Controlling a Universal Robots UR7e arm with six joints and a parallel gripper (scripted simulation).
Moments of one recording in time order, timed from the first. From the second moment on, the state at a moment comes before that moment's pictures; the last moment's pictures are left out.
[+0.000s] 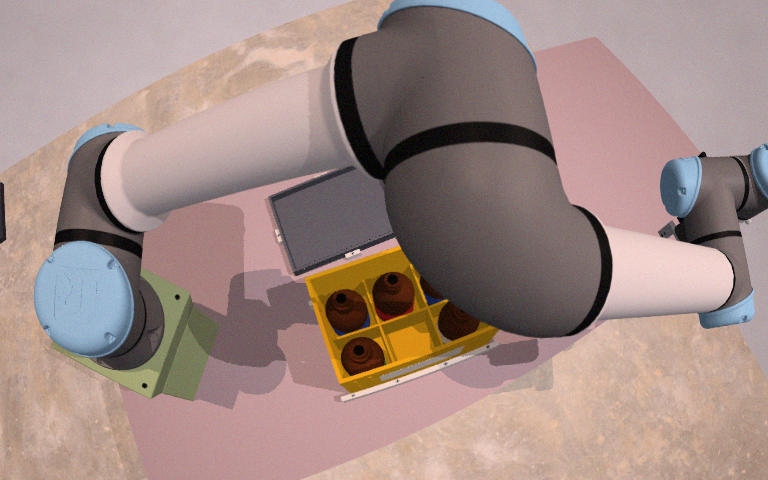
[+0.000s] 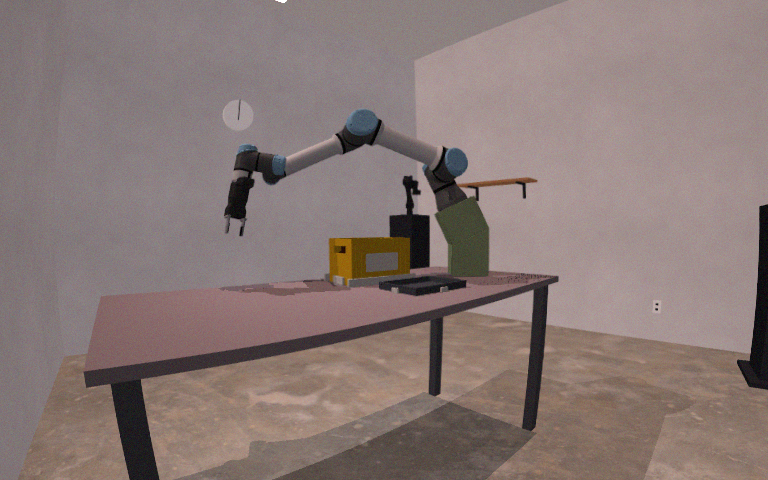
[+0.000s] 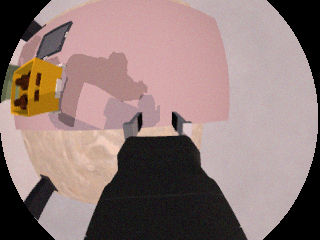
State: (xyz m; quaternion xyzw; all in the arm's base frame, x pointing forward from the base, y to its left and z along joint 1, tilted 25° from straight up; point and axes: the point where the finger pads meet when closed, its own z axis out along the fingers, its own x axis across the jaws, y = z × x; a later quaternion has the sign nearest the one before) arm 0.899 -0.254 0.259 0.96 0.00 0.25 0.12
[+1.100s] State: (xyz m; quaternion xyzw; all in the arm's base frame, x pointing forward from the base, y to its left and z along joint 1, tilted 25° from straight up) arm 0.741 -0.264 0.228 0.96 0.11 0.20 0.16
